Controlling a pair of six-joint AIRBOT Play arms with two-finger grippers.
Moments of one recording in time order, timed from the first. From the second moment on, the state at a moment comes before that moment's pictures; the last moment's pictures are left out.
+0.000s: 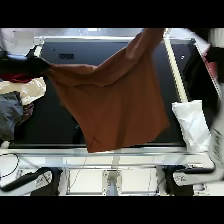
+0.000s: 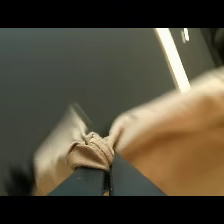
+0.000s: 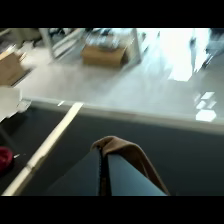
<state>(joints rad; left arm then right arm) 0.14 -1.26 1.54 0.99 -1.28 -1.23 0.15 -1.56 1.94 -0.93 0.61 1.22</state>
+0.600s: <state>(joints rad) 0.23 -1.64 1.58 0.78 -1.17 -1.22 0.18 -1.90 2.03 -0.63 0.47 1.22</state>
